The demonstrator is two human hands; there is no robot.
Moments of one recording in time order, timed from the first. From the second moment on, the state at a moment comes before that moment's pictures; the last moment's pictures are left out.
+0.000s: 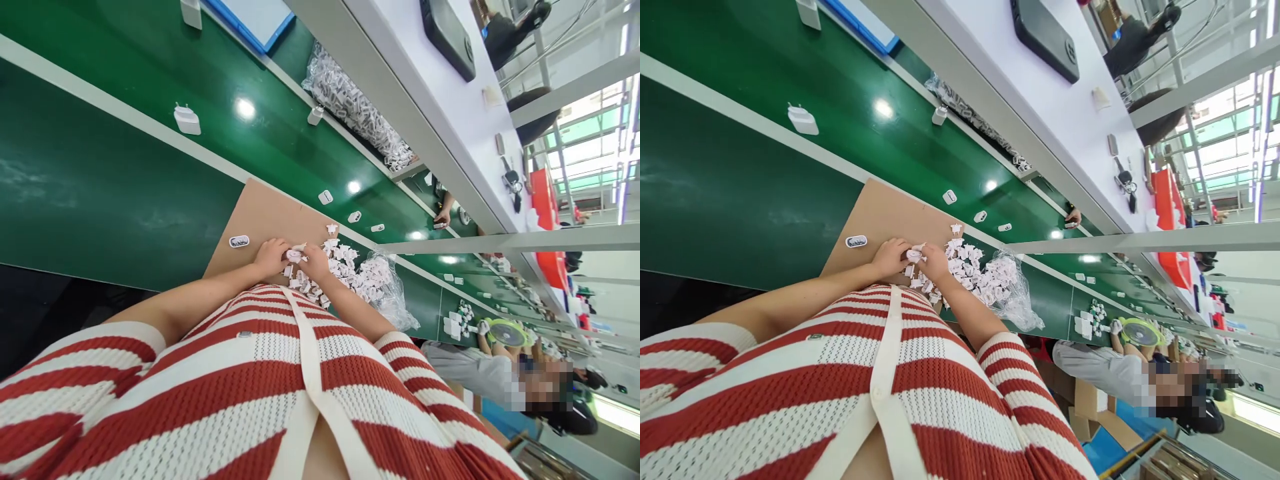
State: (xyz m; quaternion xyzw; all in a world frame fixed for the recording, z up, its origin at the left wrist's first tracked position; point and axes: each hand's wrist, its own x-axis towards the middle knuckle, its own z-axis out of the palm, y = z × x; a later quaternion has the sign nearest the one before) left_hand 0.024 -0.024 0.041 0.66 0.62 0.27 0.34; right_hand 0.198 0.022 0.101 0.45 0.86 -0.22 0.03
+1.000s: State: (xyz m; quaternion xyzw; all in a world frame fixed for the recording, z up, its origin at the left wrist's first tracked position) left_hand -0.037 0.167 0.086 0.72 0.65 0.19 0.17; right_hand 0.206 0.030 0.098 0.60 0.25 -0.68 -0.33
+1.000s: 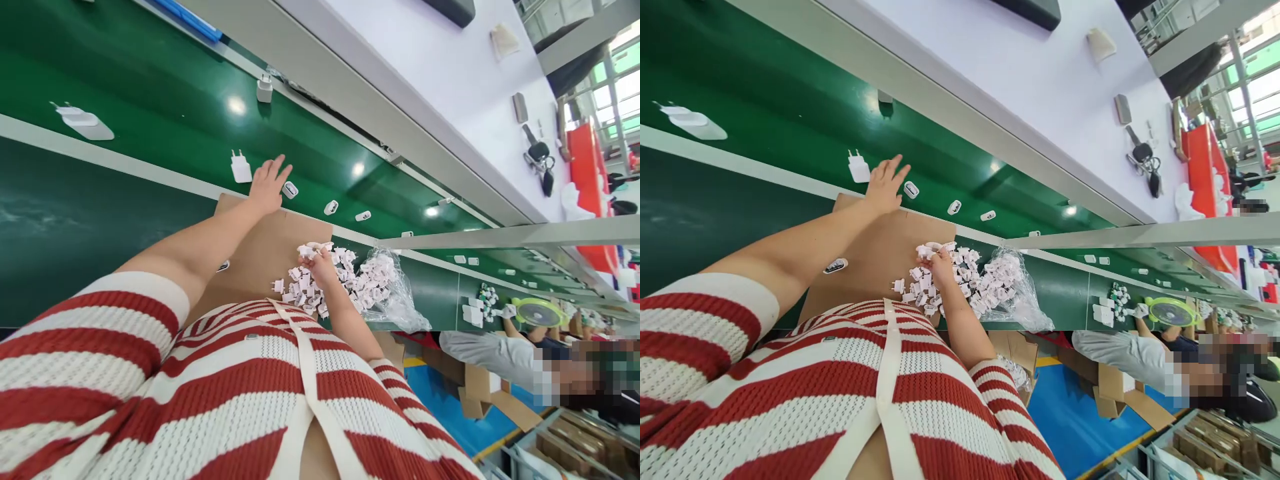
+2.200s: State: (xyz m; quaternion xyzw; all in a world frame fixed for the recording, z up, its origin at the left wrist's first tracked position) left_hand 0.009 -0.022 0.020 0.62 0.60 0.36 0.34; right_hand 0.180 0.025 0.108 0.48 0.85 -0.19 0.05
